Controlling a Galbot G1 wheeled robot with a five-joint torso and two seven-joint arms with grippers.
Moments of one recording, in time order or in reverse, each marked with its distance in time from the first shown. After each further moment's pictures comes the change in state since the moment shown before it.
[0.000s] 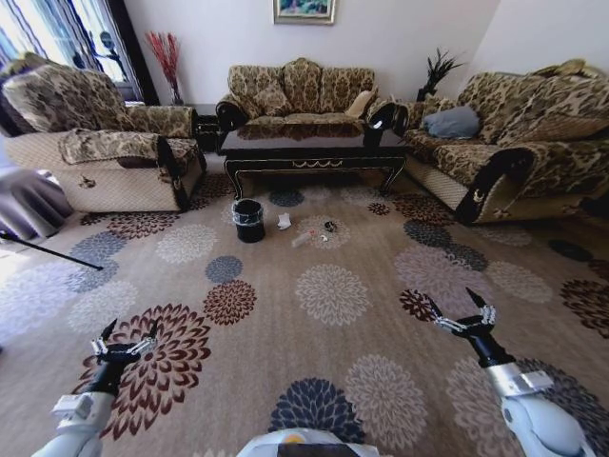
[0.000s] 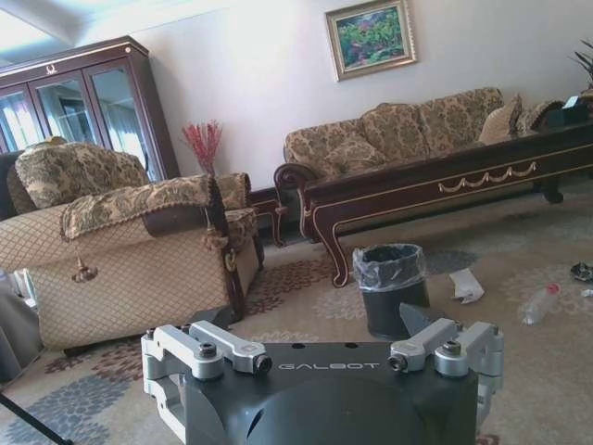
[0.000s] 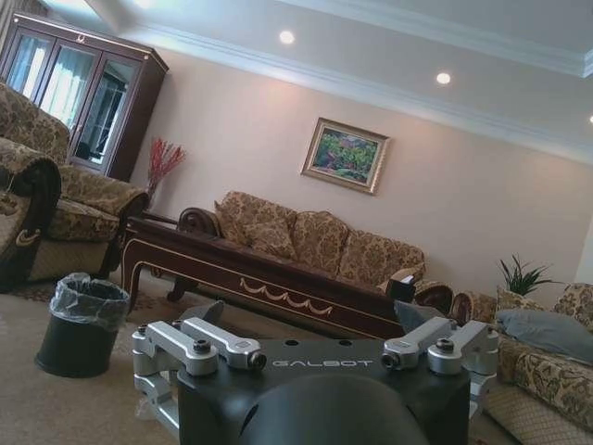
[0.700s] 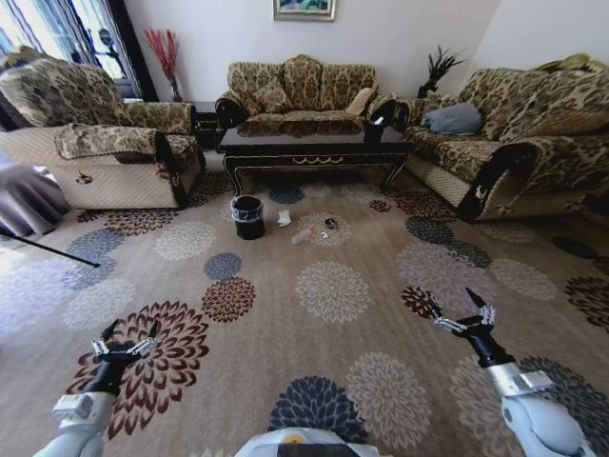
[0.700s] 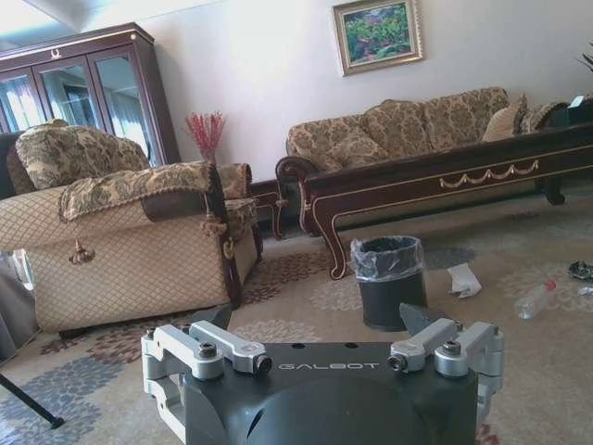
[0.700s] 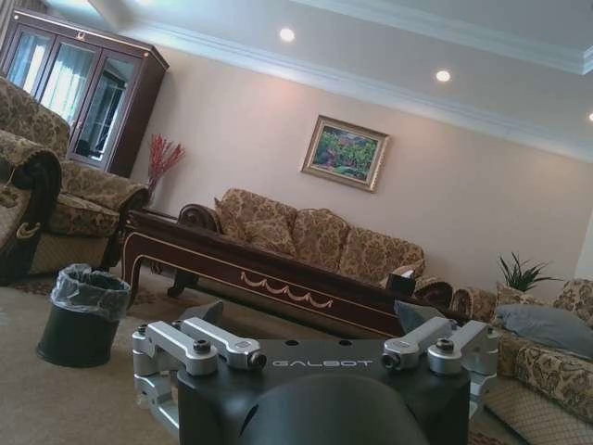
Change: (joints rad) left arm 0.003 0.001 0.007 -0.007 -0.031 0.010 -0.005; right arm 0.007 0.004 0.002 -0.013 0.001 0.010 -0.007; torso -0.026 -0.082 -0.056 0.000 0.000
